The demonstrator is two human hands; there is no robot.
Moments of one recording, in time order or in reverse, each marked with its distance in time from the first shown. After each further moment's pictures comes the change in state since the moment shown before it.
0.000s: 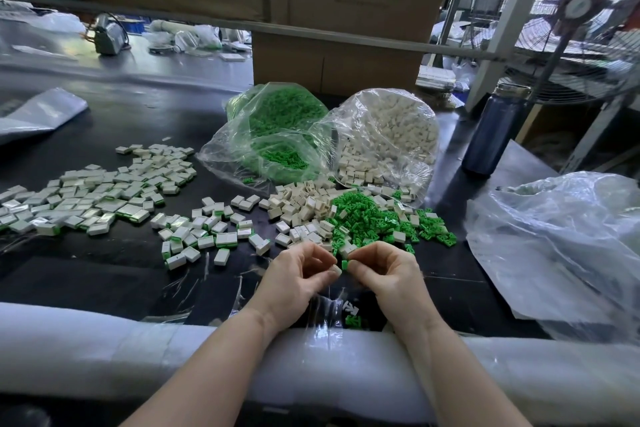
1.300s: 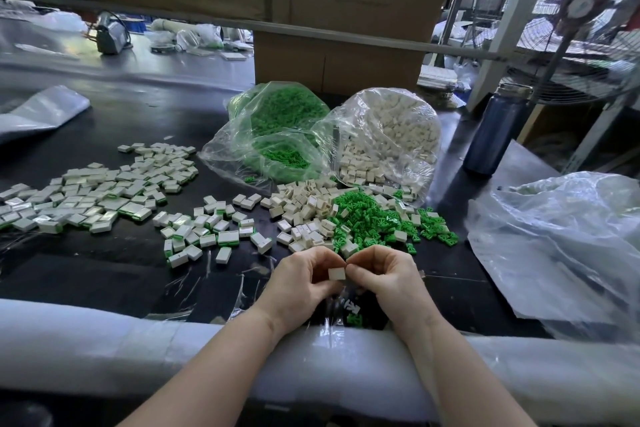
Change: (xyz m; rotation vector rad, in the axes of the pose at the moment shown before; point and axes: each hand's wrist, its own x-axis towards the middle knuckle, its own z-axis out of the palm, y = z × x) left_hand -0.002 -0.001 0.004 0.116 -0.053 0.077; right_hand 0.001 0.001 0.000 0.106 -0.071 0.090
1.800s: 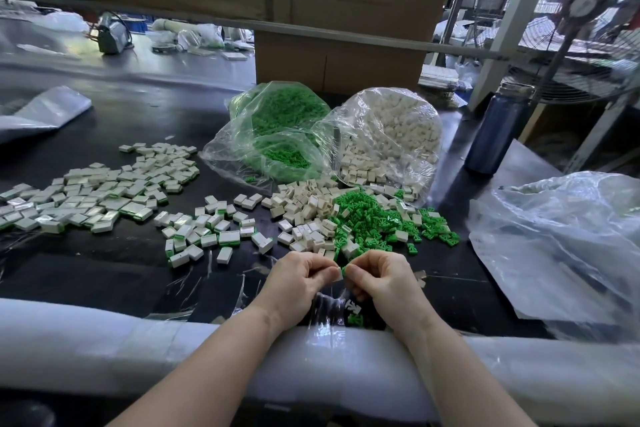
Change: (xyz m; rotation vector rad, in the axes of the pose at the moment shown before) left_hand 0.002 -0.004 -0.004 0.016 0.006 -0.064; right_hand -0.002 -0.004 0.006 -0.156 -0.025 0.035
